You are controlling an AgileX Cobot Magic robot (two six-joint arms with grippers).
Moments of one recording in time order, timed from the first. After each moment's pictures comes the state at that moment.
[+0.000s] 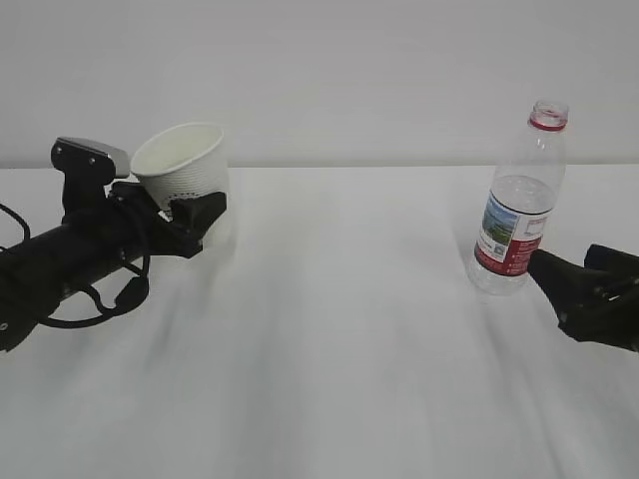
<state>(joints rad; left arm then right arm) -0.28 2.05 -0.75 0.35 -1.10 -0.23 0.01 1.65 -0.18 -0.33 -1.15 0.22</state>
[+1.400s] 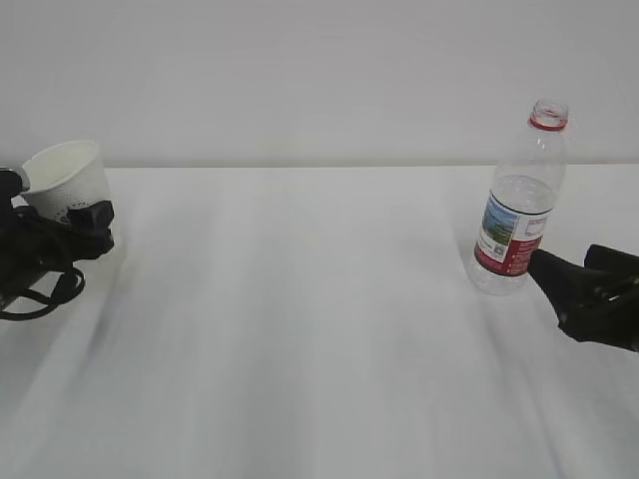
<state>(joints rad) -0.13 2.05 -0.64 0.00 -1.11 -0.12 0.01 1.65 -0.18 -0.33 -1.15 0.22</state>
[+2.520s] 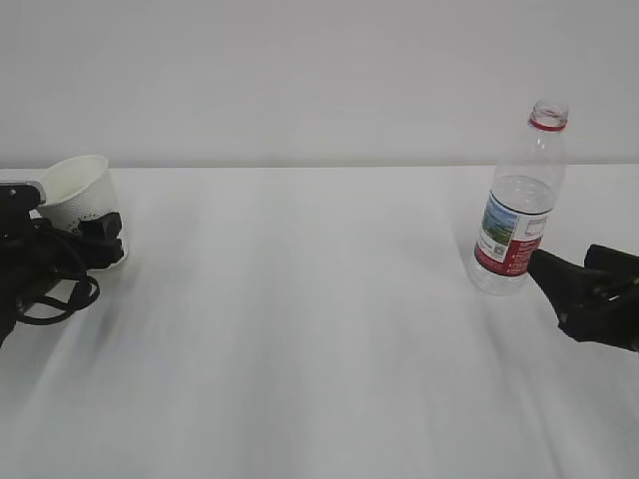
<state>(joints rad) -0.13 2.16 -0.70 -0.01 -1.13 -0.12 0.01 1.65 -0.18 -0.33 -1.15 0.22</state>
